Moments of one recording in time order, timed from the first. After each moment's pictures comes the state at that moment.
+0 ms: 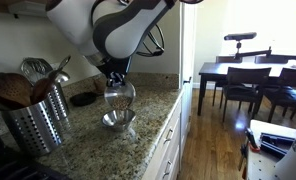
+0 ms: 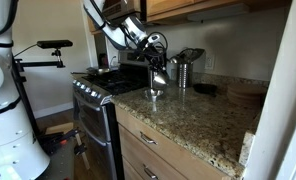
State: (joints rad) arm 0.27 0.27 0.11 -1.89 -0.87 1.99 0.49
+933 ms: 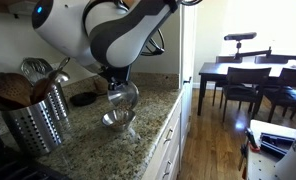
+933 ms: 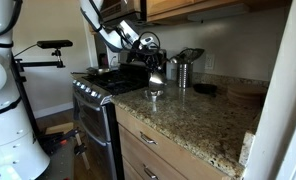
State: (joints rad) arm 0.31 0.28 0.15 -1.91 -0.96 1.85 0.62
